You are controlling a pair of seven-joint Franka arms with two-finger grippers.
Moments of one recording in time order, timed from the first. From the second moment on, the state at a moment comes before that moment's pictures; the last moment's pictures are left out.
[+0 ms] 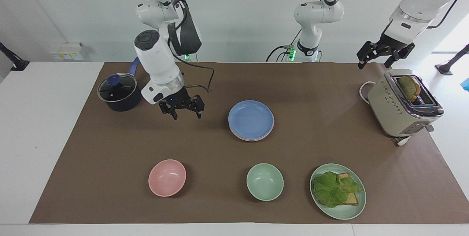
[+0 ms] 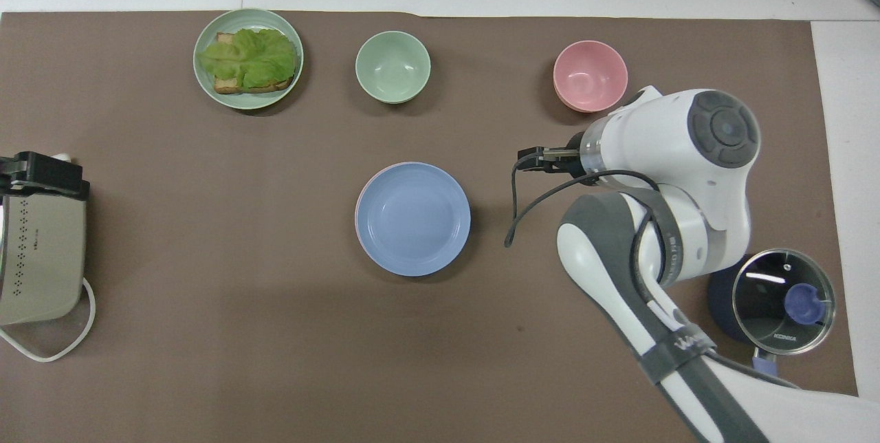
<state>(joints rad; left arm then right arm) 0.04 -0.05 -0.07 -1.58 -0.01 1.50 -0.04 0.33 0.17 -0.12 -1.80 0.18 2.09 0.21</state>
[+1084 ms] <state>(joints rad) 0.04 -0.05 -0.07 -1.58 -0.01 1.50 -0.04 0.09 -0.01 -0.13 -1.67 0.06 1.63 0.14</state>
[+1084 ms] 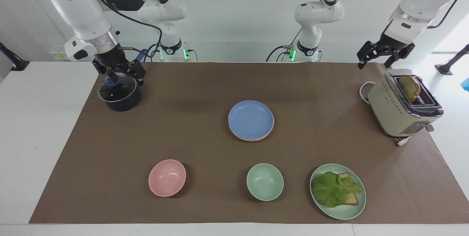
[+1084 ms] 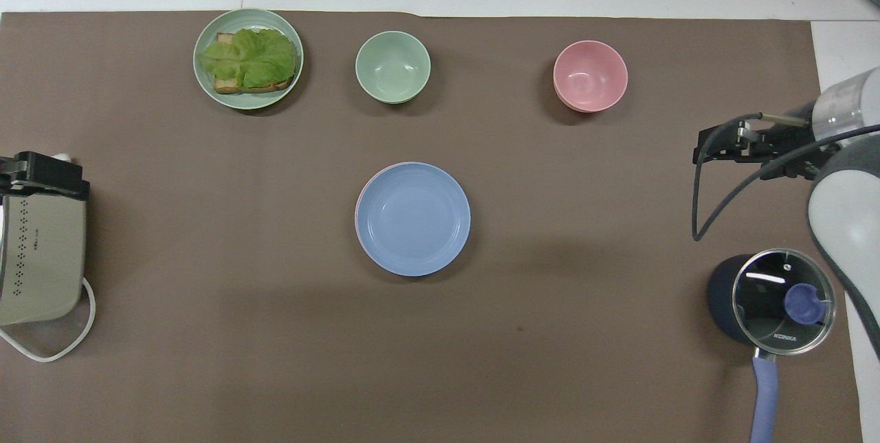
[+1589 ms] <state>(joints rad) 0.04 -0.05 -0.07 -1.58 -0.01 1.50 -0.04 -0.01 -0.04 -0.12 -1.63 -0.01 1.55 0.01</state>
